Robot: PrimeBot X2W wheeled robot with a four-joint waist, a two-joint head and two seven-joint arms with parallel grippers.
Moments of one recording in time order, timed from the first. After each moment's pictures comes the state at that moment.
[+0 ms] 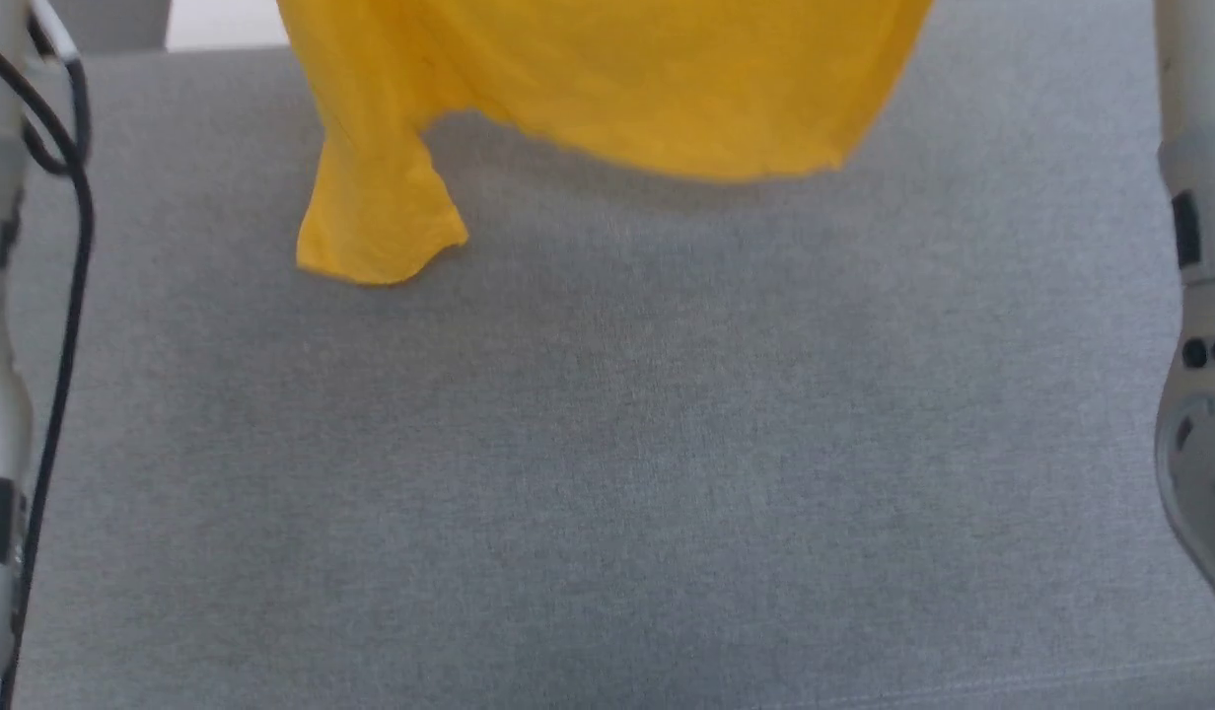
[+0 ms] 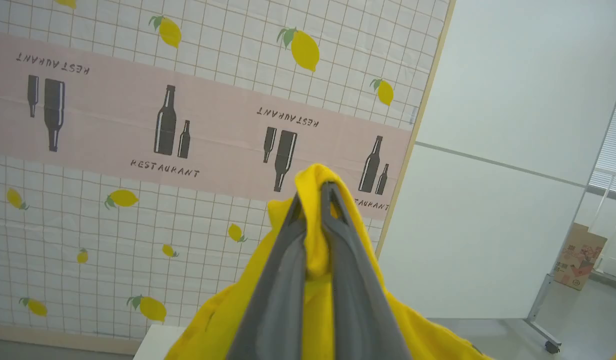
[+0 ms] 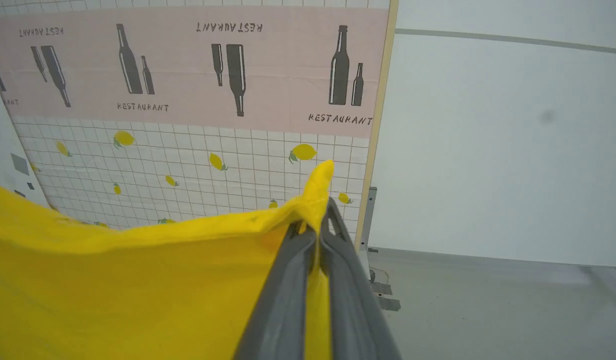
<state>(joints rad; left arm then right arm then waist) -1.48 0.38 -0.39 0.50 -0.75 0.20 0.12 -1.45 -0.05 -0.10 0.86 0.05 0.13 0.22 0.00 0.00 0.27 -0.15</state>
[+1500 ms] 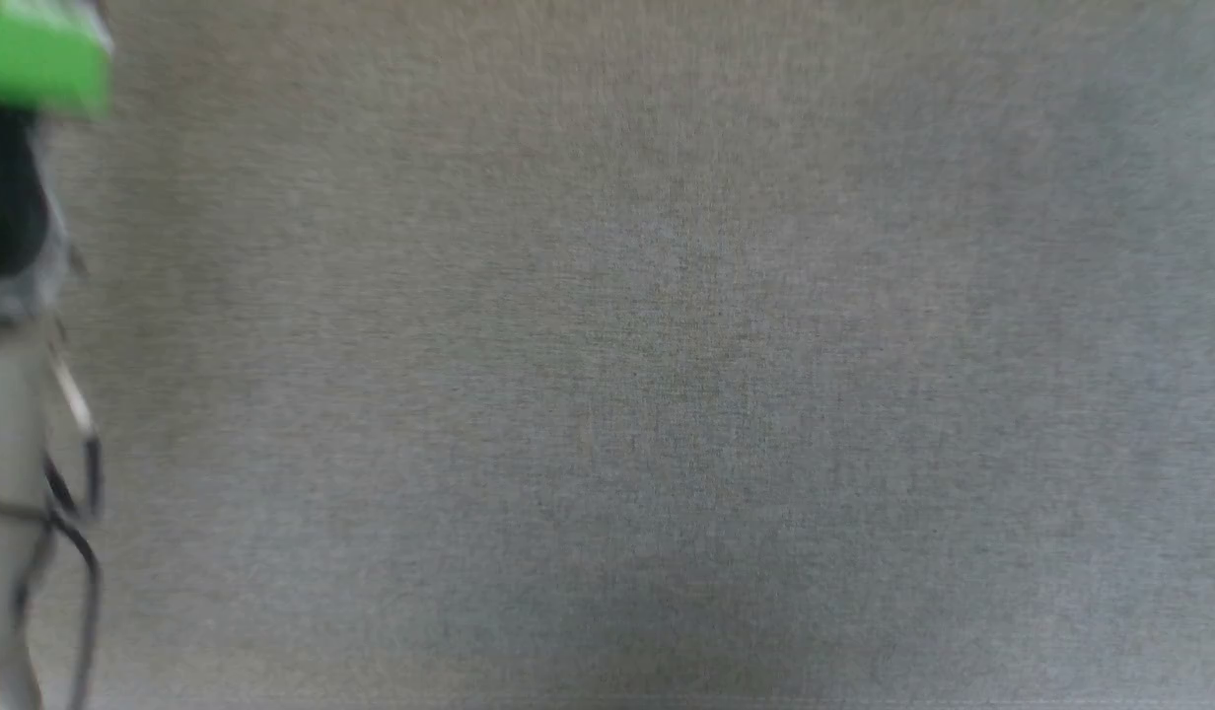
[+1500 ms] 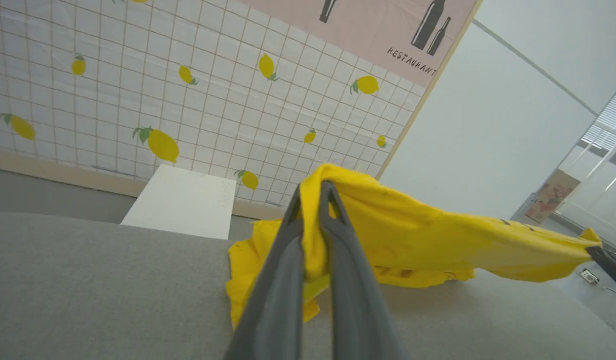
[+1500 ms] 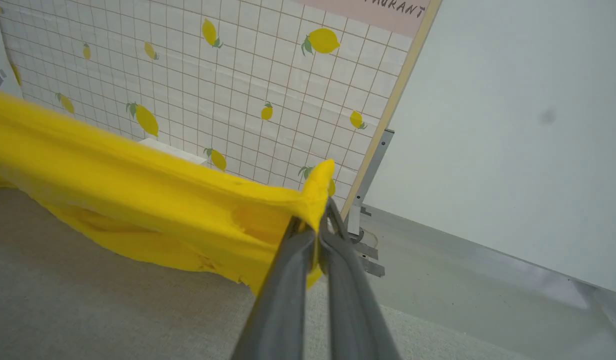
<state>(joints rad) -0.87 0.52 -0.19 -0.09 -0.91 0.04 -0.03 -1.08 -0.43 0.07 0.39 0.16 0.13 -0.09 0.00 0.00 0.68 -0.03</state>
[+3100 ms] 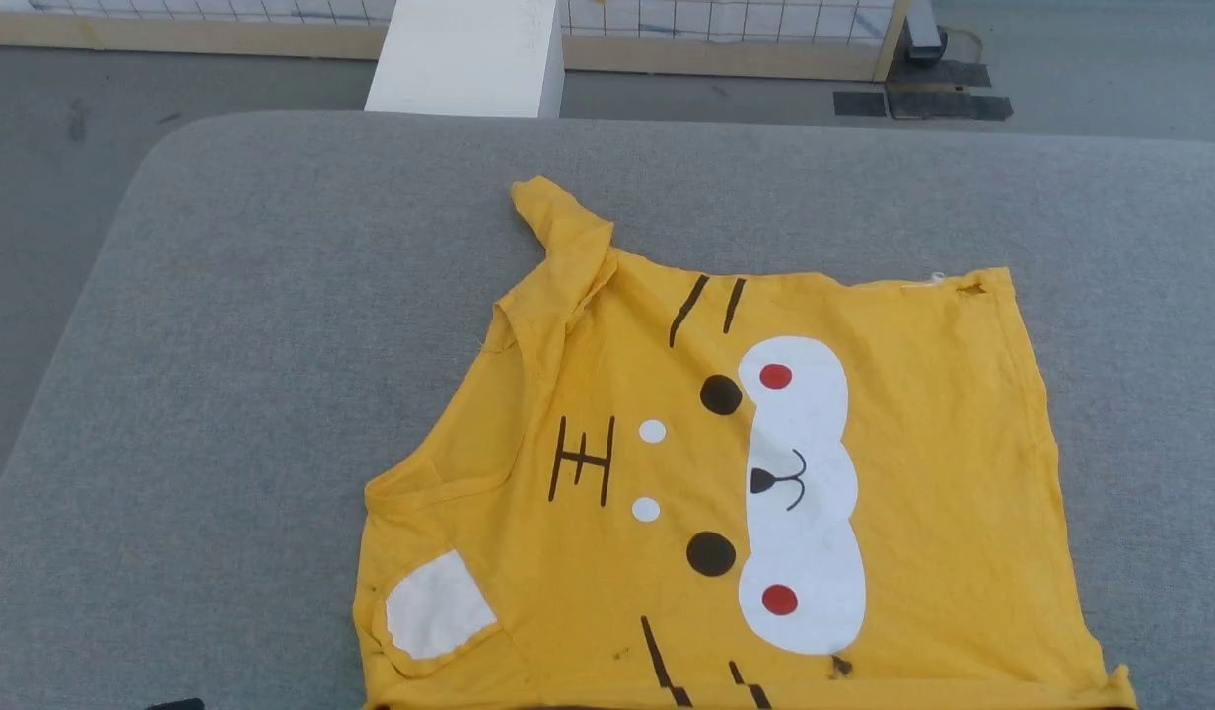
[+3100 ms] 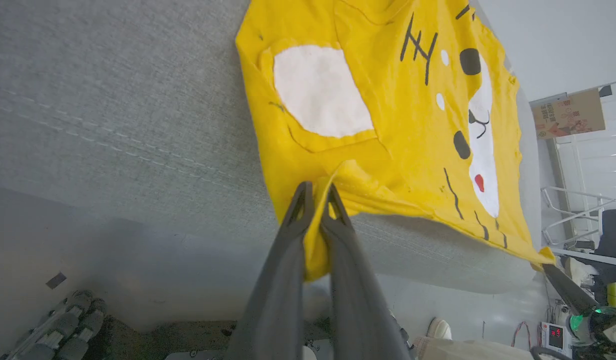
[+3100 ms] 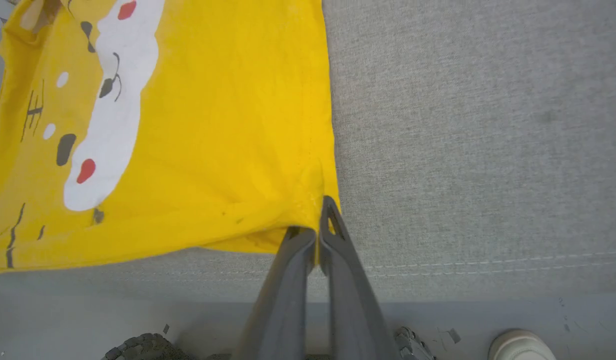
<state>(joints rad) 0.36 0.54 -0.34 -0.25 -1.20 0.12 0.13 0.39 -0.17 -0.25 -0.16 0.55 0.13 0.48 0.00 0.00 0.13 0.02</state>
